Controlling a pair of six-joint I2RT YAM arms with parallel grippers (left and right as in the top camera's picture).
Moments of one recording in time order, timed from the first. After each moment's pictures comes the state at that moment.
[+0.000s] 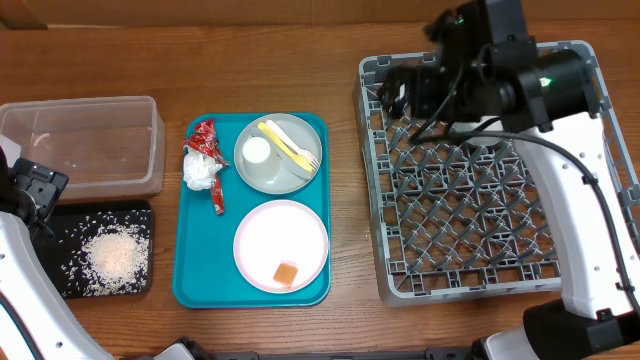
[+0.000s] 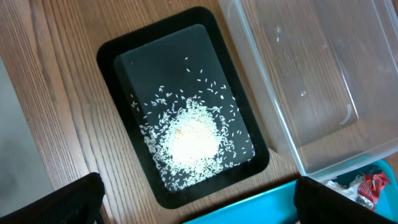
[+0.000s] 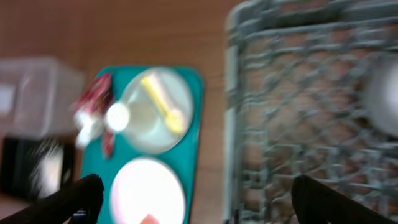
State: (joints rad) left arm 0.64 1.39 1.55 -1.33 -0.19 -0.60; right arm 0.27 1.68 1.98 -1.29 -0.23 0.32
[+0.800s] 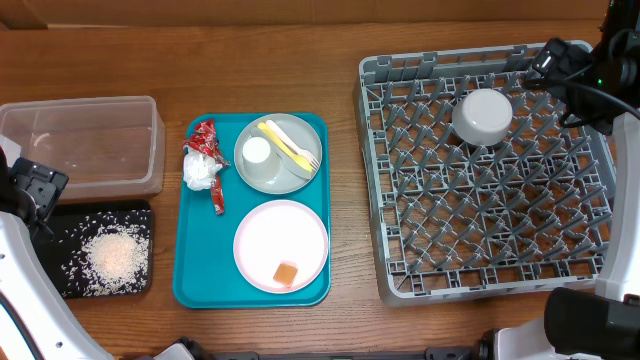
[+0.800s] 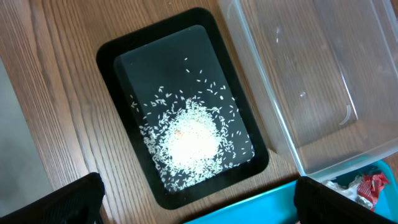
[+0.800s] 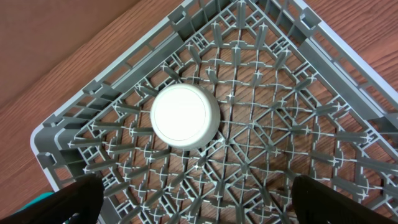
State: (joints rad) left arm 0.64 1.39 1.55 -1.33 -0.19 -0.60; right arm -0.16 1.68 1.98 -1.32 0.06 0.44
